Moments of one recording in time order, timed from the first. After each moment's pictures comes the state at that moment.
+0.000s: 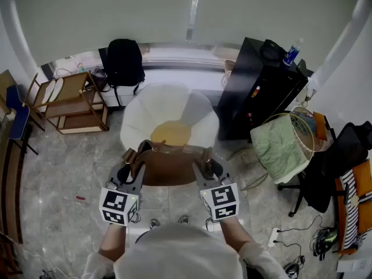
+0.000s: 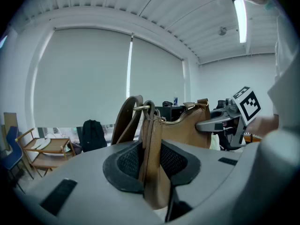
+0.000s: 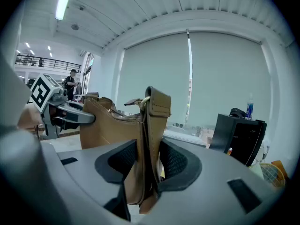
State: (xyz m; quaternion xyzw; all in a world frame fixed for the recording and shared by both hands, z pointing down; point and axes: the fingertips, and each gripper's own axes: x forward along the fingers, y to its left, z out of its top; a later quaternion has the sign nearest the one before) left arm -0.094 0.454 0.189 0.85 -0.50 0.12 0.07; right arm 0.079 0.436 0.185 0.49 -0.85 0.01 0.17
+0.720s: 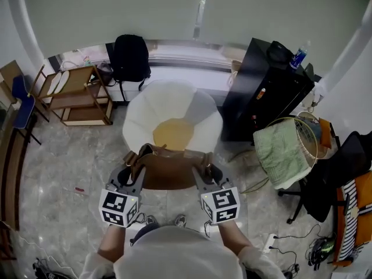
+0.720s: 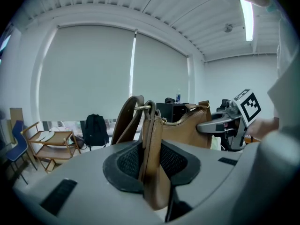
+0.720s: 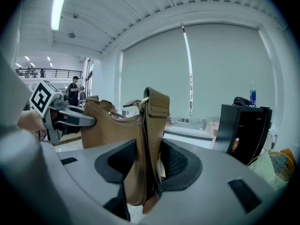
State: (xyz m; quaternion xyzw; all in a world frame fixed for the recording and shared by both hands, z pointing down) left arm -0.066 0.472 0.206 0.84 -0.52 0.13 0.10; right arm 0.108 0.448 0.207 0.46 -0.87 0.05 0.15
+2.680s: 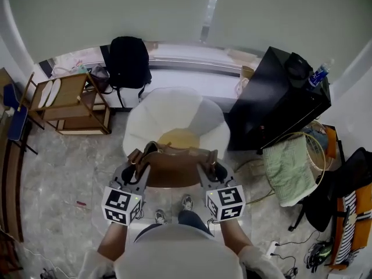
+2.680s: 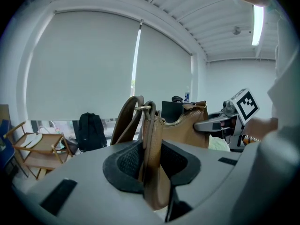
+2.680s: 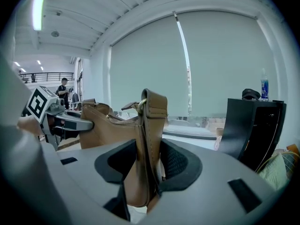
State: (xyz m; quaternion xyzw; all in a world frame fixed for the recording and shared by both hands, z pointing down) left arm -0.114 0.280 0.223 0.85 -0.49 0.13 0.11; right arm 0.059 0.257 0.222 0.48 -0.86 0.09 0.15
